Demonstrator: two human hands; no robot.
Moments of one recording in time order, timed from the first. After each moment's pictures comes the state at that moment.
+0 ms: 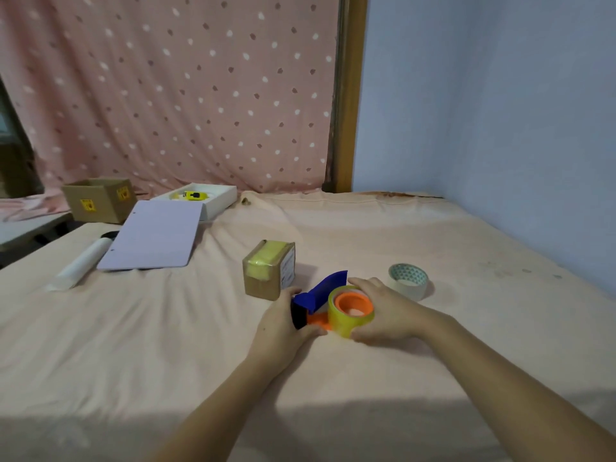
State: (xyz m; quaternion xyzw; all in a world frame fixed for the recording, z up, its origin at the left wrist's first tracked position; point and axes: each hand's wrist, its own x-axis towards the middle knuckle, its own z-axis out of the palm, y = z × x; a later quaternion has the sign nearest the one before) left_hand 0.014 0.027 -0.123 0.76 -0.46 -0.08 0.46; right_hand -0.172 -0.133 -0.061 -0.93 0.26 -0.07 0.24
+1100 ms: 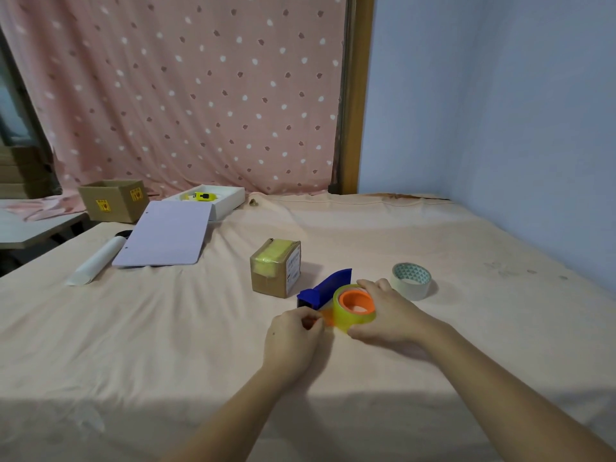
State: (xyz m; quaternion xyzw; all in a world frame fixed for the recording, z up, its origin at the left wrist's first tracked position) left_hand -0.026 0.043 -0.113 0.80 -0.39 -0.07 0.45; right_hand -0.175 -0.111 -0.063 -0.92 0.32 -0.09 0.22
